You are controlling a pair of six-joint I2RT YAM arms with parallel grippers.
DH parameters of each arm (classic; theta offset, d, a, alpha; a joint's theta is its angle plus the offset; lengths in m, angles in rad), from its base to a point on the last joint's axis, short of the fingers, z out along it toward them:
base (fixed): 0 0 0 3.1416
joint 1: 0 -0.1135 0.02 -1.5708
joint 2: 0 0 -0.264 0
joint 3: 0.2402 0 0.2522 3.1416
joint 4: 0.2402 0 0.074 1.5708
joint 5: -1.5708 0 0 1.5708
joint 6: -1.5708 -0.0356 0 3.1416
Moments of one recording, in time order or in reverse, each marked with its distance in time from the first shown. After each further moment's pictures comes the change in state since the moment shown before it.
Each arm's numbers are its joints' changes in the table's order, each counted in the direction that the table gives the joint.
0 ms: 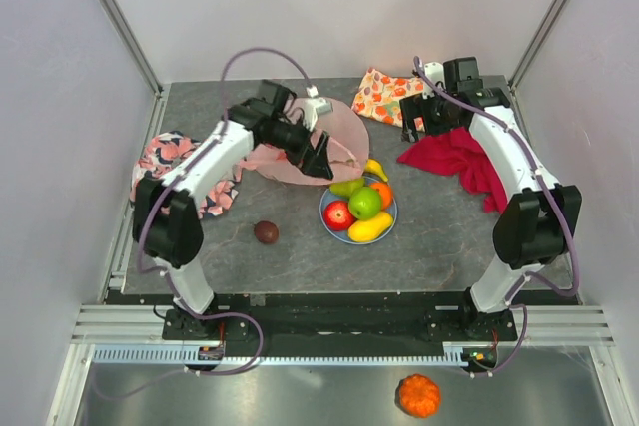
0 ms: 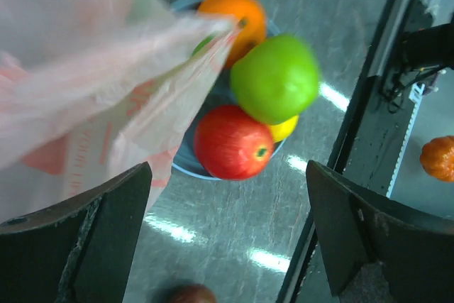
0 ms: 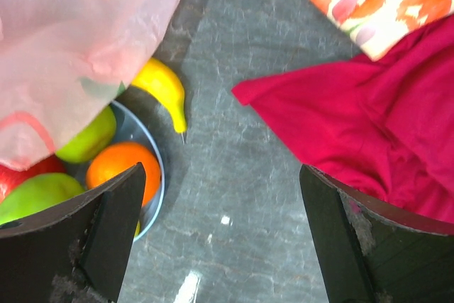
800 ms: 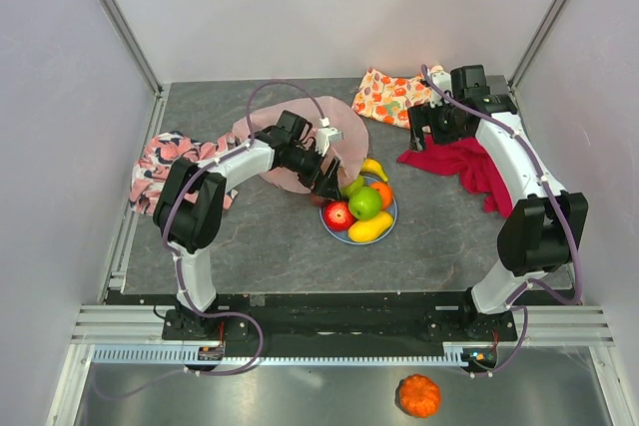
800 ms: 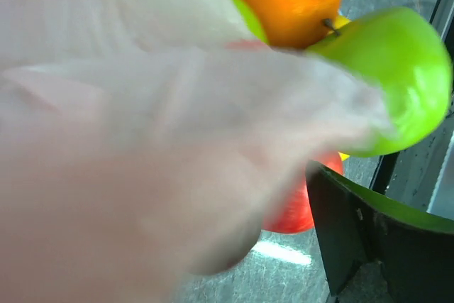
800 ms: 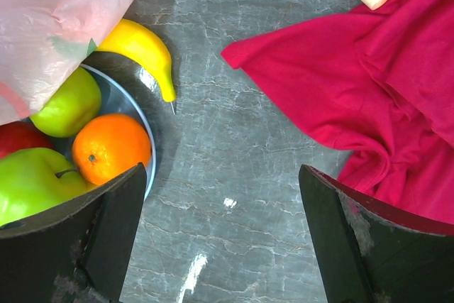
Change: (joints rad) left arm 0.044 -0.123 -0.159 -0.259 -0.001 0.019; right arm 0.034 0.043 -0.068 0.035 -0.013 0.001
